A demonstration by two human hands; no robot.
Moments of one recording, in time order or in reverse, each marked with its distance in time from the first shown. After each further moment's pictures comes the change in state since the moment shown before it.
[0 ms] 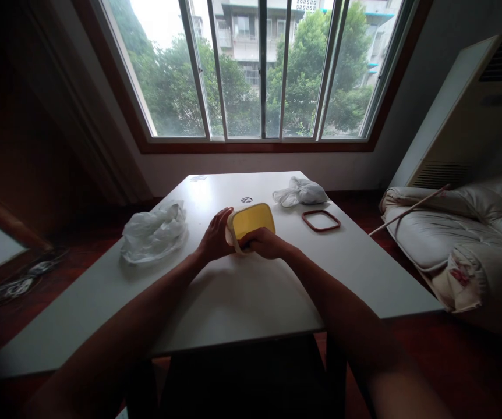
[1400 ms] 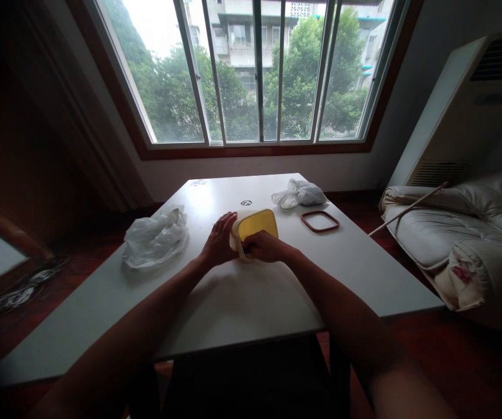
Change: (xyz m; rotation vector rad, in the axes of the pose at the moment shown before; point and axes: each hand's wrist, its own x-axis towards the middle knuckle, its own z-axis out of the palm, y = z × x) left_hand 0.002 0.013 -0.001 0.023 -0.049 0.023; right_hand 0.000 0.004 0.001 -0.191 -0.054 -0.073
